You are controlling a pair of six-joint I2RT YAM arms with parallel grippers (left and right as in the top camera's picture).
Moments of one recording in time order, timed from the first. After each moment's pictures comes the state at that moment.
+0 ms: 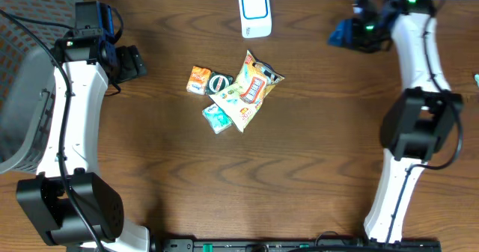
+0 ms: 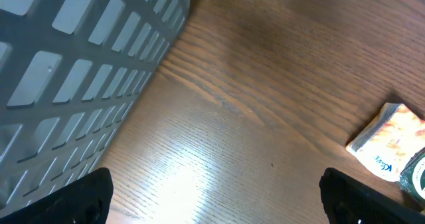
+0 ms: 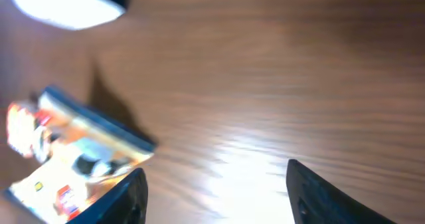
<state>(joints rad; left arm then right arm) 0.10 1.71 1.57 -1.02 -0.18 -0.28 -0.06 2.37 2.23 -1.14 -0.48 0.00</state>
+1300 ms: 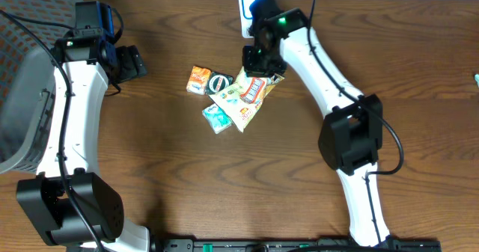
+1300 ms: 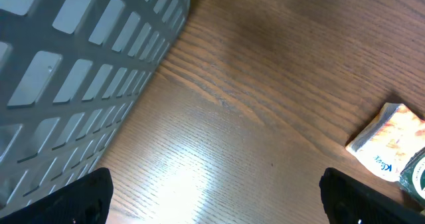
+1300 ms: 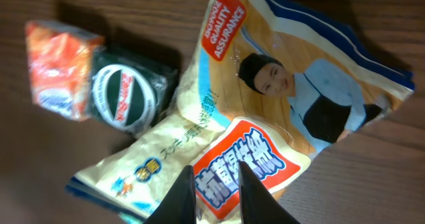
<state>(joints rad) 0.10 1.71 1.57 -1.02 -0.18 -0.28 0.47 2.37 2.23 -1.20 -0.20 0.45</state>
